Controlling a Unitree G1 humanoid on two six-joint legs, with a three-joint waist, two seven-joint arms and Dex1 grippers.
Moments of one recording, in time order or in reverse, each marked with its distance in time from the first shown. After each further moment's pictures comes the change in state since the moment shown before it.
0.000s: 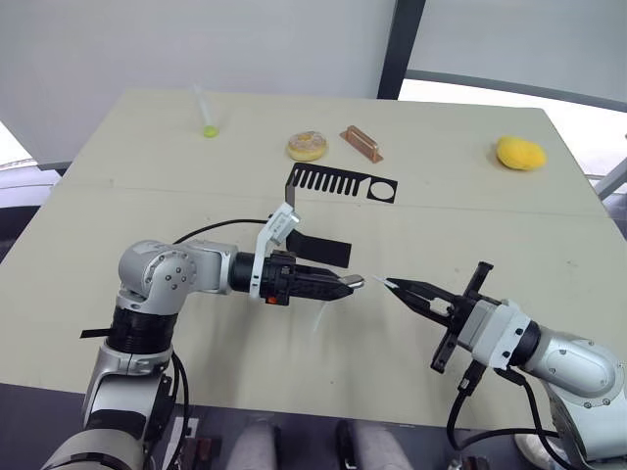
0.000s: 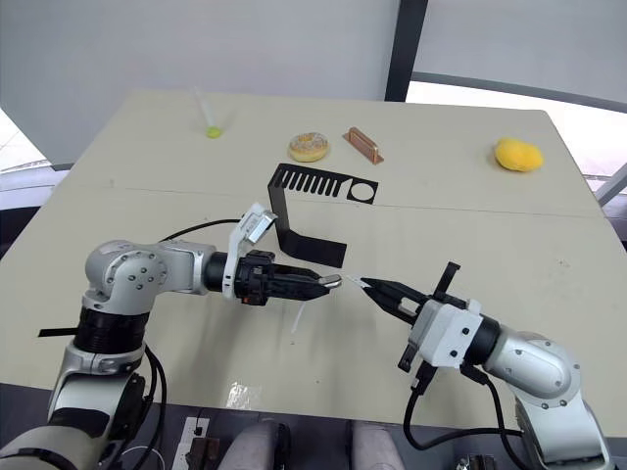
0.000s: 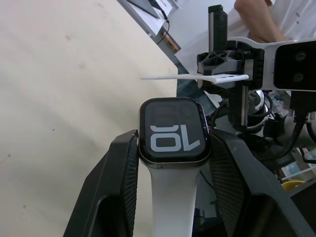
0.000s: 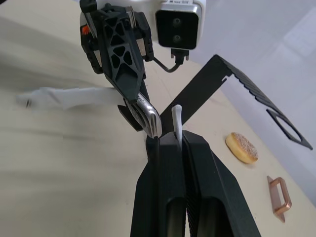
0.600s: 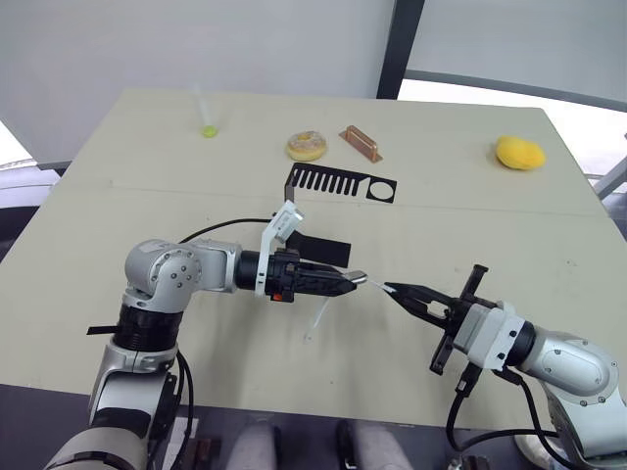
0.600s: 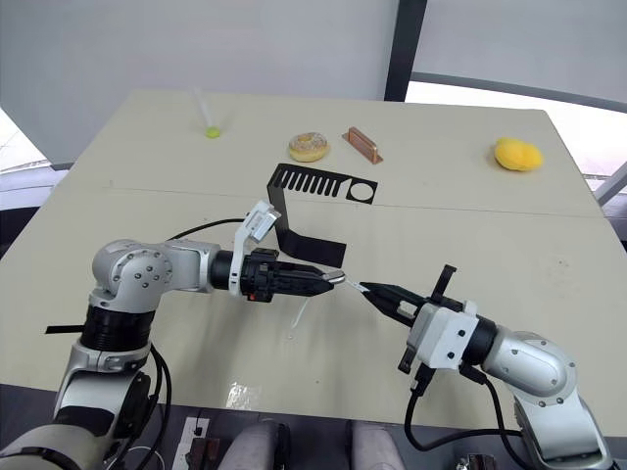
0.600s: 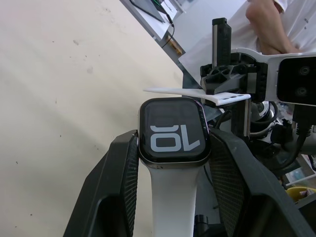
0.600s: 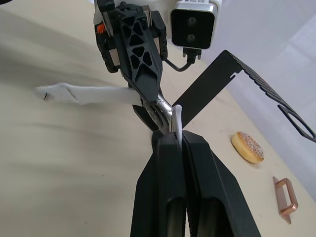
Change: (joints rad) left arm -0.010 -0.010 -0.001 0.003 0.000 -0.003 0.026; right arm 0.010 -0.022 0.025 0.025 -0.004 -0.045 0.000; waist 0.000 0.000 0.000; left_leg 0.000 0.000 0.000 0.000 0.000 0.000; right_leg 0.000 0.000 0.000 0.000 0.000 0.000
